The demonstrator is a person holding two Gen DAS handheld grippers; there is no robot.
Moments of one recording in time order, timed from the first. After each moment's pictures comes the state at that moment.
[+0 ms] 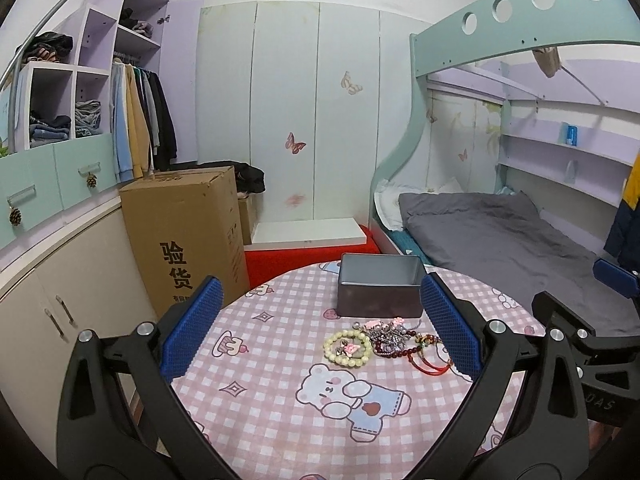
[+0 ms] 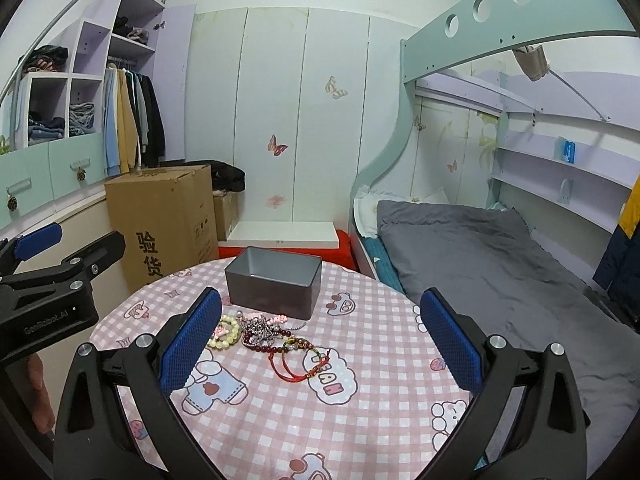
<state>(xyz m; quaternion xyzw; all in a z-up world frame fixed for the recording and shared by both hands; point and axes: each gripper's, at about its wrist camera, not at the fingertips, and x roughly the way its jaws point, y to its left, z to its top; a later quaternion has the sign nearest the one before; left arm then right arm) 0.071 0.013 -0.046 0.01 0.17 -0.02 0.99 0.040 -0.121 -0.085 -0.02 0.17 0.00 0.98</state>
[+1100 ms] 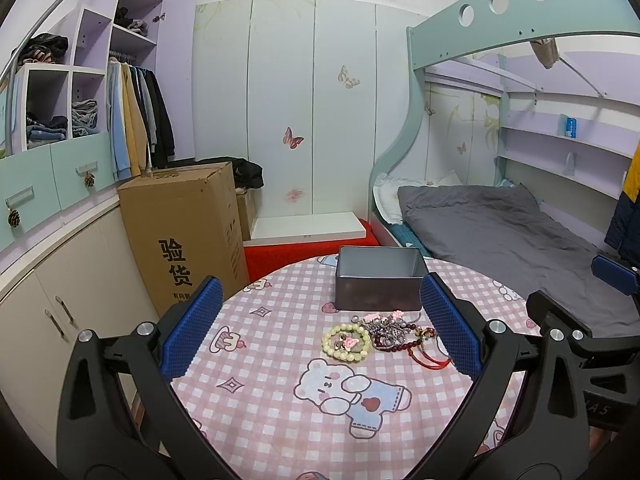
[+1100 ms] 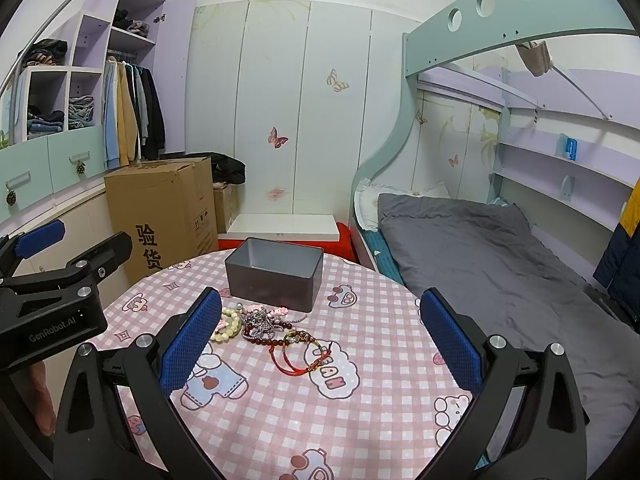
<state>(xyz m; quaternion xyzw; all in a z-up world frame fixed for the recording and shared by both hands) 0.073 0.008 -0.051 0.02 0.18 -0.02 0.98 0.042 -0.120 -0.089 -0.02 0.18 0.00 0.98</state>
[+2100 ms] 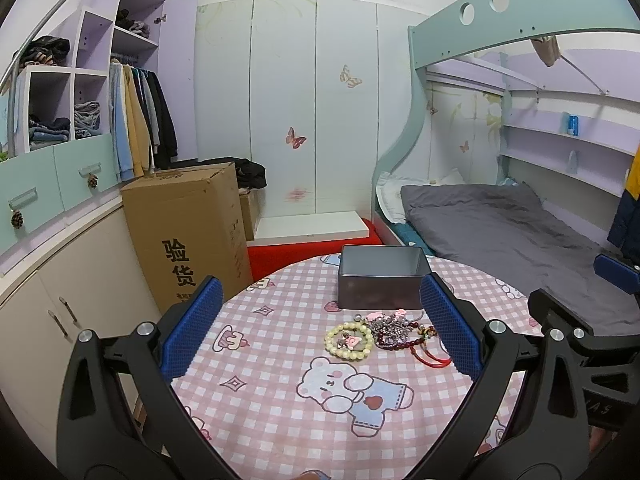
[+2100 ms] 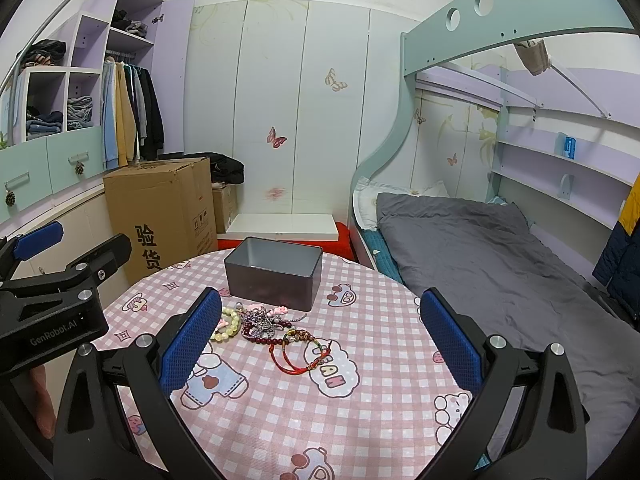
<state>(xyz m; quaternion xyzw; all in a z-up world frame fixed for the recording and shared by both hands) 0.070 0.007 -0.050 0.02 0.18 -0.01 0.98 0.041 -0.119 -0.089 -0.02 0.19 0.00 0.98</state>
